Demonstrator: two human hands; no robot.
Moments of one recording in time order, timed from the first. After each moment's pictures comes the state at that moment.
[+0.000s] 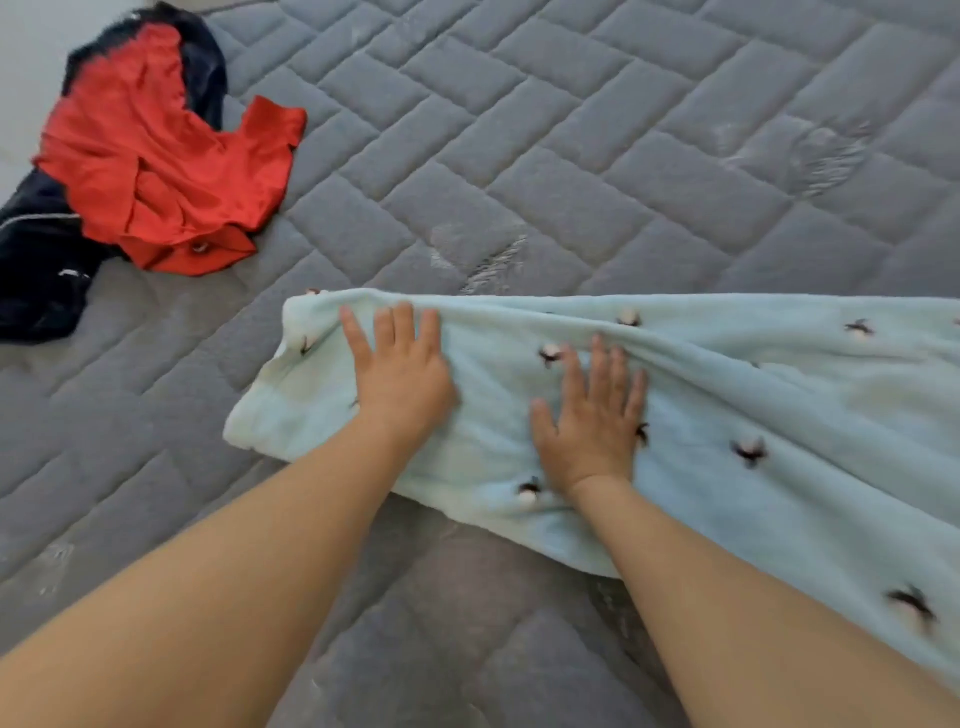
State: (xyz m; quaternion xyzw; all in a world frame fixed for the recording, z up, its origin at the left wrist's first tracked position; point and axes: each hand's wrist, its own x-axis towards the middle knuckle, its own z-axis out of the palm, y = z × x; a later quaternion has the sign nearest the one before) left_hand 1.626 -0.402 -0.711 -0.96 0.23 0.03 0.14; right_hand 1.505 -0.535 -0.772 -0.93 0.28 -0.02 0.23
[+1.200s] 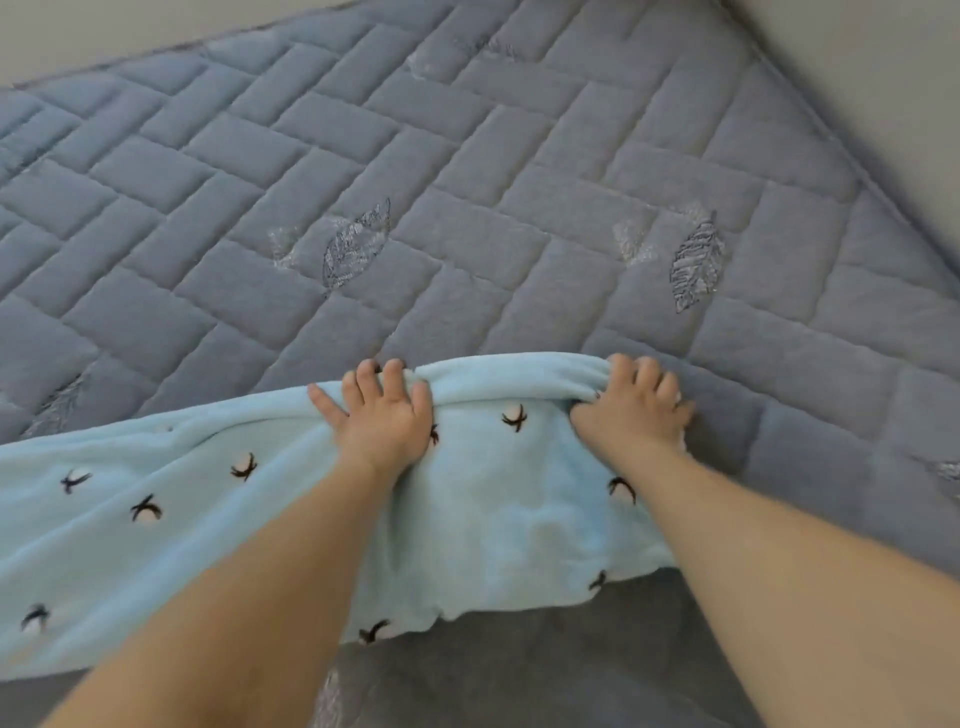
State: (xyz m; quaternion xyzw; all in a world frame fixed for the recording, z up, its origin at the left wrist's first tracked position) left_hand 1.428 -0.826 -0.760 -0.96 0.23 0.14 -0.05; right_hand 1.261 -1.005 -0.733 -0.84 0.51 0.12 0.15
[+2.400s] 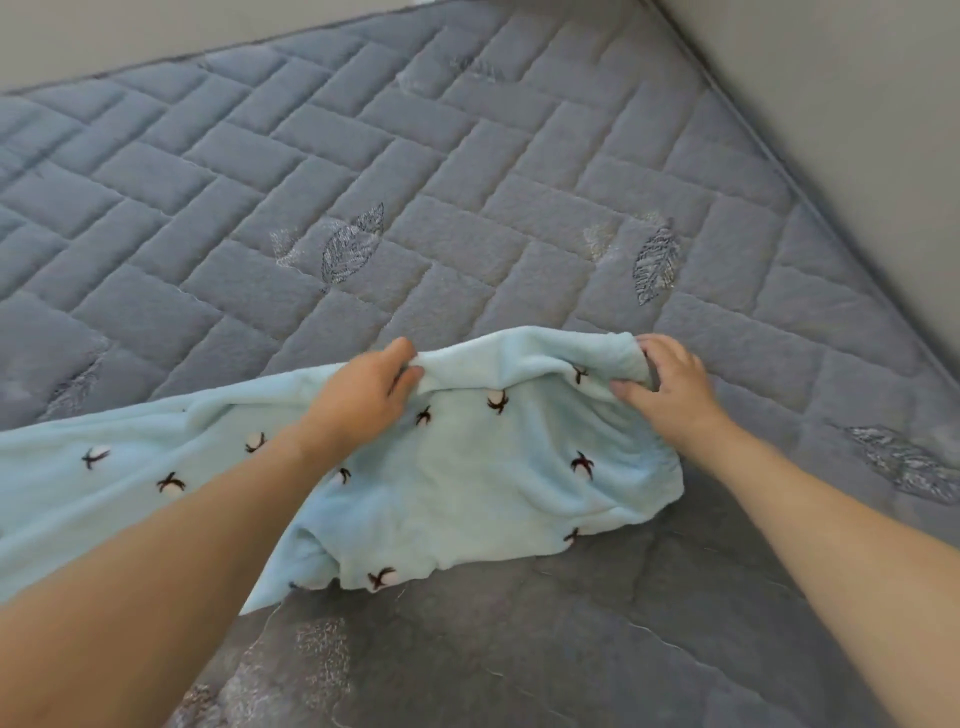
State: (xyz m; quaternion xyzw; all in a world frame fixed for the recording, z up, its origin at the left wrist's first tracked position) left_hand 1.430 -0.799 -0.682 -0.85 0.46 0.16 -0.19; right_hand 1.183 -1.041 -0.699 -0.86 0.40 -0.03 0.31
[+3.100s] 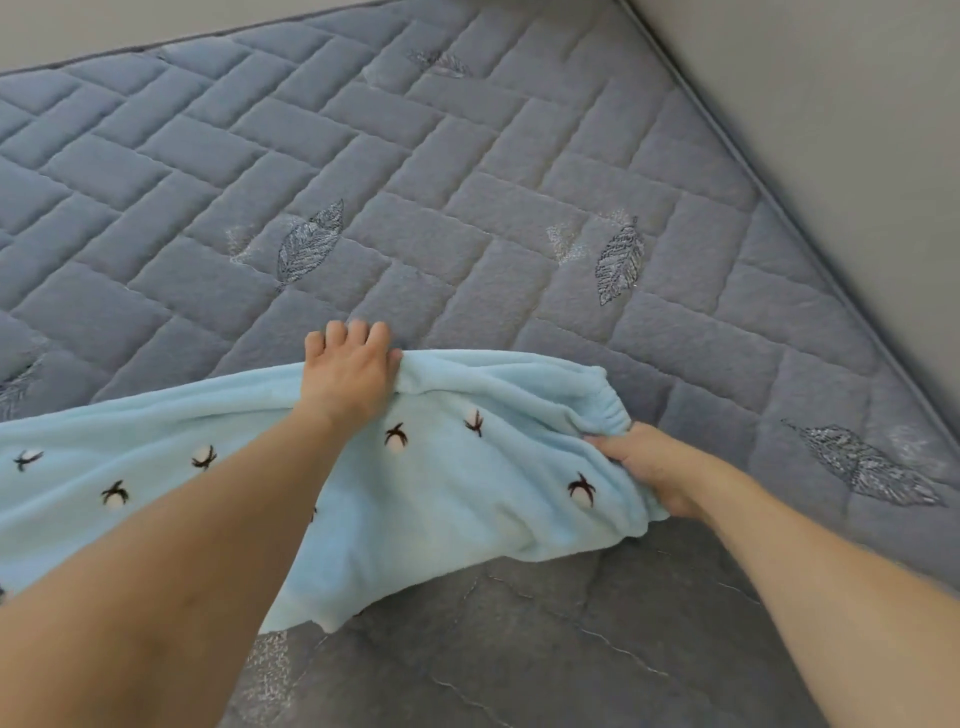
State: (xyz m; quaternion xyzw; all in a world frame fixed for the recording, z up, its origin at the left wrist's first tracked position) left_hand 1.424 -0.848 -0.719 -0.90 0.43 -0.03 0.06; right_hand 1.143 -1.034 -0.706 -0.53 0.50 0.17 0.66
